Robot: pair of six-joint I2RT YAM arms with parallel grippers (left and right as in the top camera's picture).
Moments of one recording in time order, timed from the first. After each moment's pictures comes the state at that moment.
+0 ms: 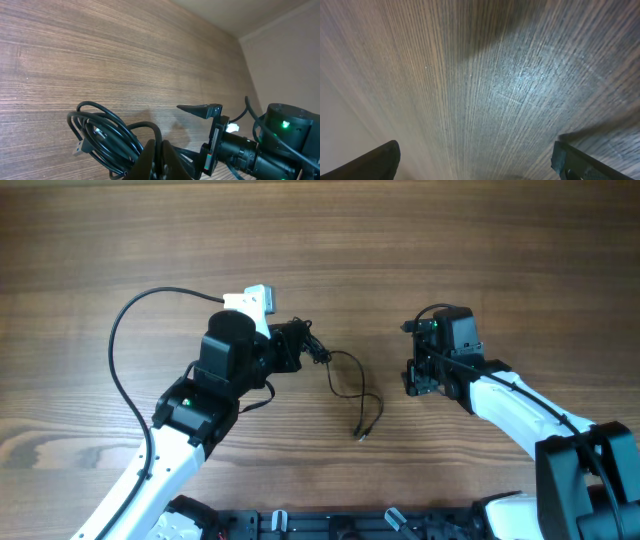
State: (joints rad) left arm -0.44 1.11 0.77 -0.20 0.23 -0.66; right arm 0.24 1.55 0.64 -0.06 -0.20 1.72
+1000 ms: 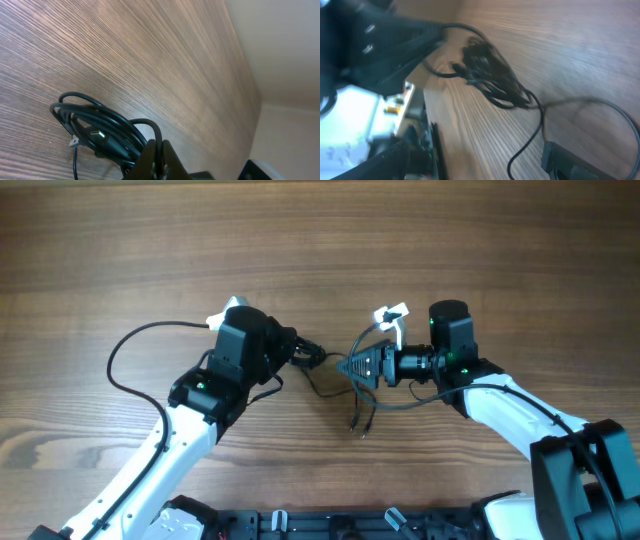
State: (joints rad) left arm -0.43 1.23 0.77 -0.25 0.08 -1.18; right arm 0.28 1.55 0.63 0.23 -1.06 0.36
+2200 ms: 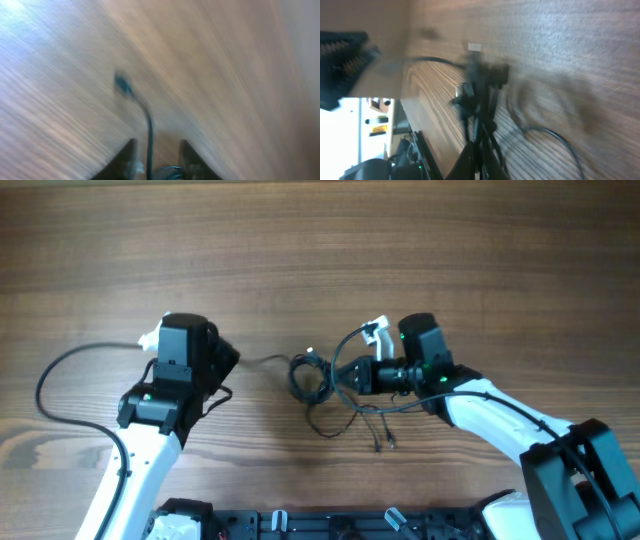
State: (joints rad) left arm -0.16 1.10 0.77 -0.60 -0.04 -1.06; right arm 0.41 1.55 0.63 0.13 -0.80 0.61
